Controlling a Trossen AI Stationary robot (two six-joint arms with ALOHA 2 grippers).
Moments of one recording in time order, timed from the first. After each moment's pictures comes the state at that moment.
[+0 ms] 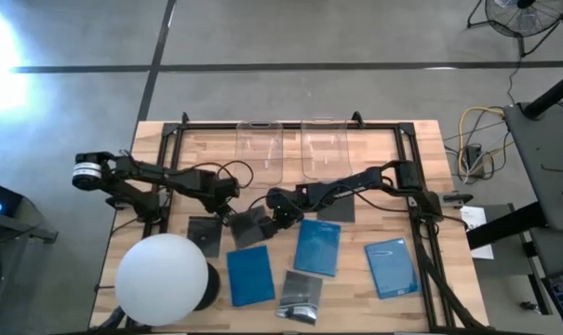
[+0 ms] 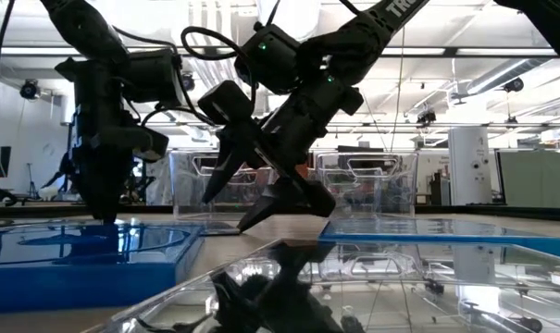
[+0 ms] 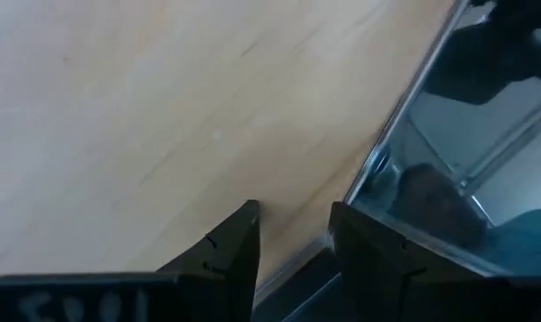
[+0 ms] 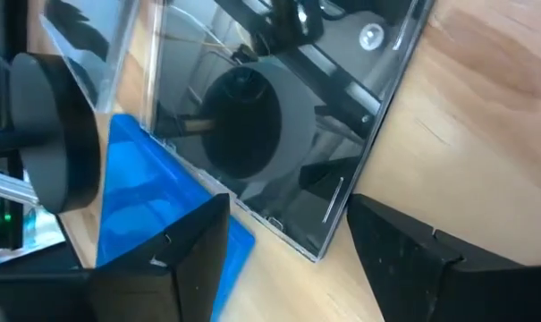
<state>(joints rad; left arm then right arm) 0.11 1.41 0.63 -0.58 0.10 -0.71 0.01 2.16 1.39 -0.11 -0.29 1.10</state>
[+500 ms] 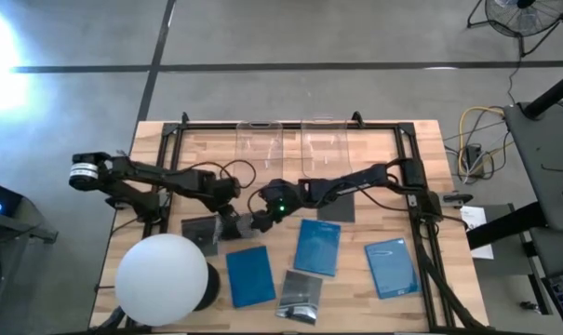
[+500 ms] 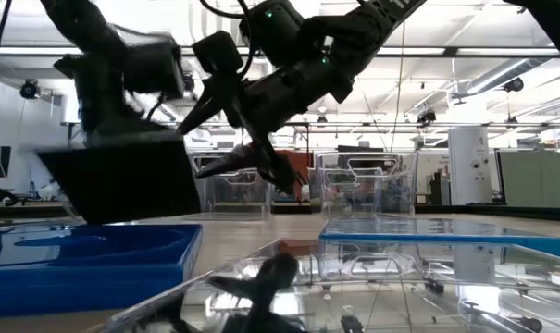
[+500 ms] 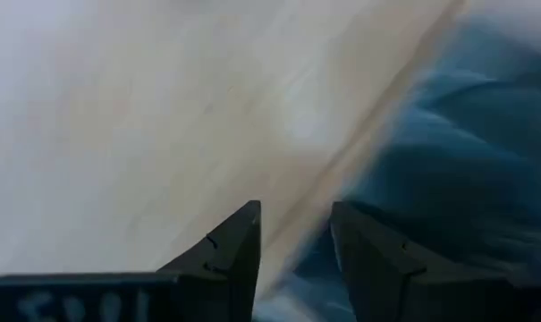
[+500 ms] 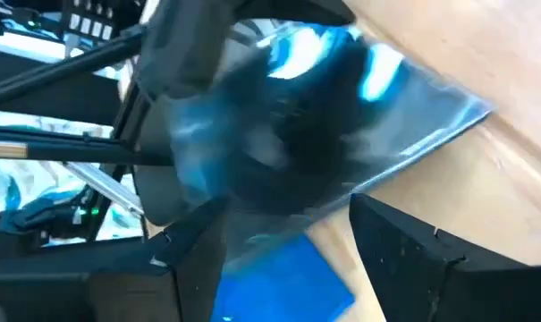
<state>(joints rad) 0.11 1.32 0.65 -0.55 0.04 -0.61 -0.01 2.09 1.39 0.09 -0.29 1.01</state>
